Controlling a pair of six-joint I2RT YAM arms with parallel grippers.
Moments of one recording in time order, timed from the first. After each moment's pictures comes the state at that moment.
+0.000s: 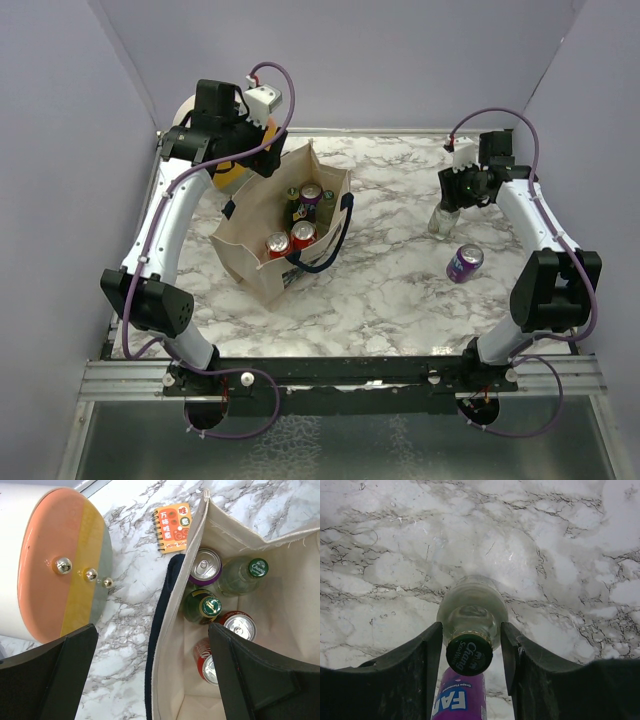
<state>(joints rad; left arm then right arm) -0.24 1.63 1.89 -0.92 0.26 0.26 -0.02 1.62 1.36 -0.68 -0.24 -0.37</state>
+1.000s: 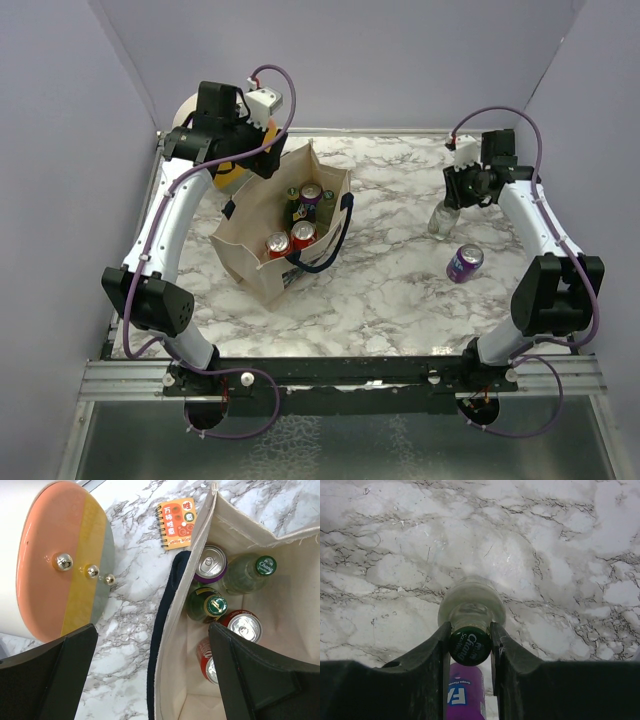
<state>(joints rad) -0.24 1.64 1.88 -0.91 0.24 0.26 -0.02 1.59 1.36 -0.68 -0.24 -0.37</state>
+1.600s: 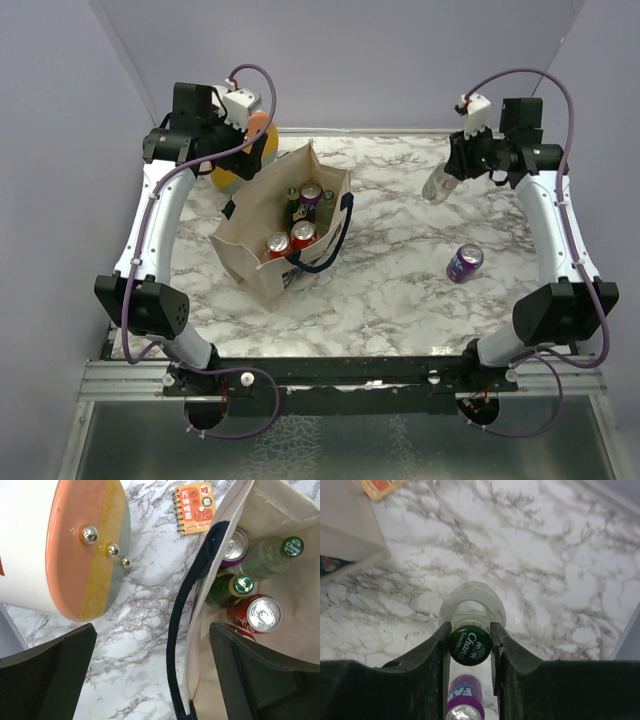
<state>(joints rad) -0.15 1.62 1.86 -0.94 0.27 0.31 -0.01 1.54 1.59 -0.81 -0.36 -0.38</state>
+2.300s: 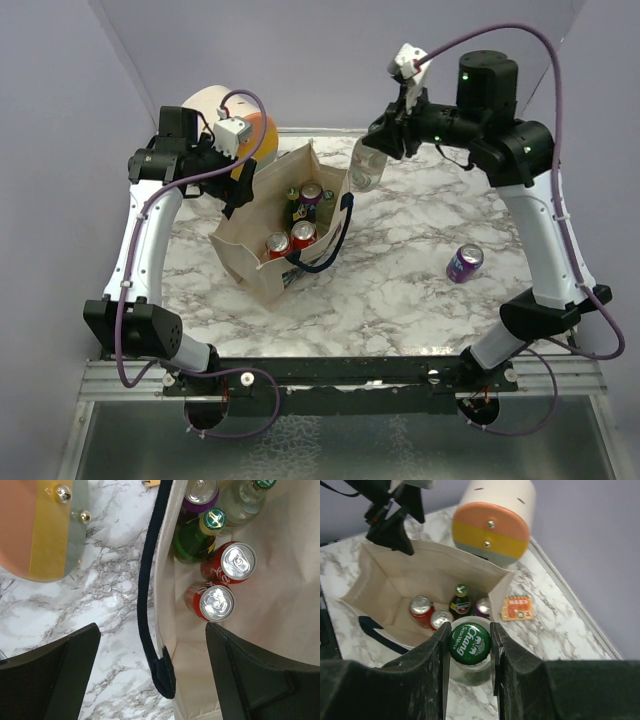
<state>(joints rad) -0.07 1.49 1.68 -1.06 0.43 0.39 0.47 1.60 2.25 -0.93 -0.51 -0.29</state>
